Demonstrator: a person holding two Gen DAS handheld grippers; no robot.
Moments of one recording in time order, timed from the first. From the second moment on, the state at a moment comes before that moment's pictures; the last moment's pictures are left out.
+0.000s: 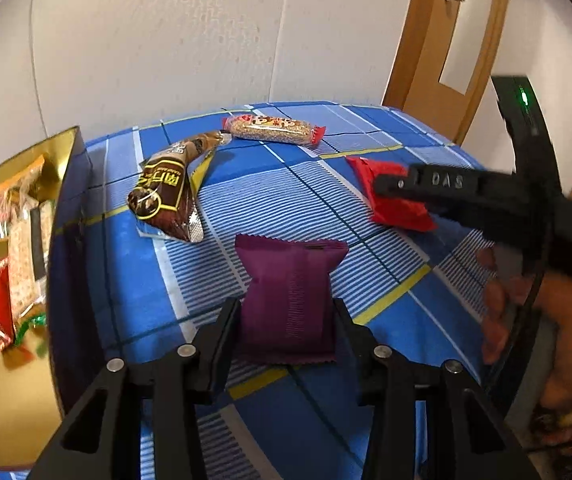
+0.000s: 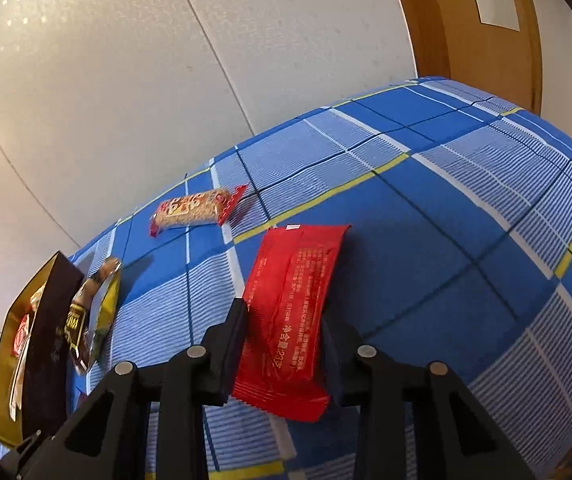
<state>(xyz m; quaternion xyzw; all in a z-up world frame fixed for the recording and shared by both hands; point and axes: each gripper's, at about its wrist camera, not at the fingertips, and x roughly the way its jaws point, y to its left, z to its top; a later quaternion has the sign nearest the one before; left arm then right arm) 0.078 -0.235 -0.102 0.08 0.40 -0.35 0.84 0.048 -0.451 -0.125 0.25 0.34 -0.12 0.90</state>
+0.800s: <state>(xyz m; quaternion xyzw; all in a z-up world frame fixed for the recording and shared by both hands) 0.075 -0.167 -0.035 0.05 0.38 -0.33 0.86 0.049 -0.452 -0.126 0.24 0.33 -0.13 0.90</state>
